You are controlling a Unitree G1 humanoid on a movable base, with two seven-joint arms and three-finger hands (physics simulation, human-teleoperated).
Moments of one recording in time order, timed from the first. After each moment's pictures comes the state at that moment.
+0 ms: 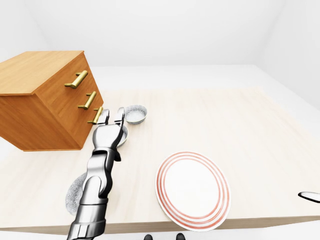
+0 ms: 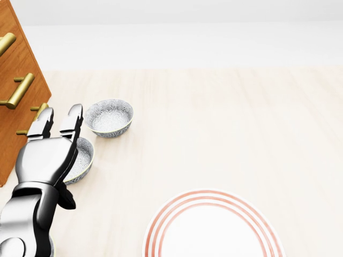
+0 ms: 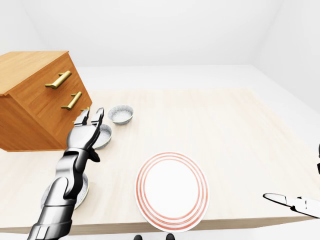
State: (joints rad) left arm -0.25 0.18 0.04 0.01 1.31 0.09 -0.20; right arm 0.21 -0.20 -1.08 -0.45 0.21 0.09 0.59
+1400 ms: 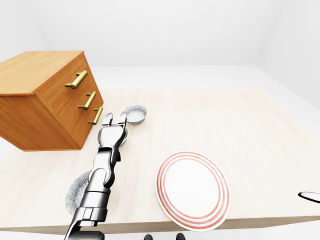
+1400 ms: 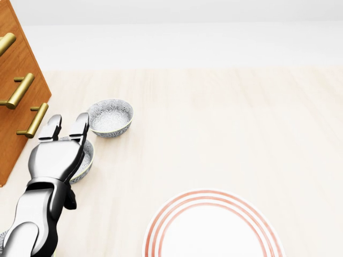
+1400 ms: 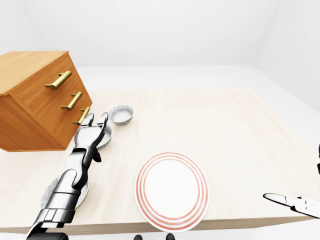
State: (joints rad) left arm -0.37 0.21 0.00 0.32 1.34 0.09 -0.09; right arm 0.21 -0.20 -1.08 -0.45 0.20 0.09 0.59
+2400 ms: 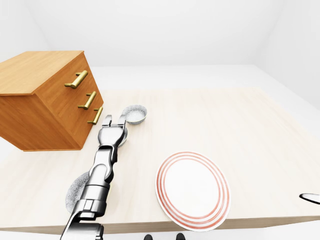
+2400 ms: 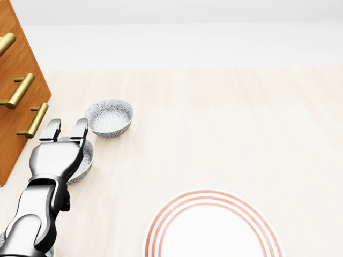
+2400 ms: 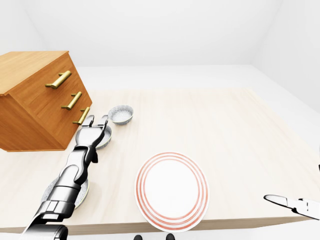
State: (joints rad) left arm -0.44 0.24 -0.01 0.47 1.40 0.09 -0.09; right arm 0.21 -0.19 -1.09 -0.46 0.21 0.09 0.60
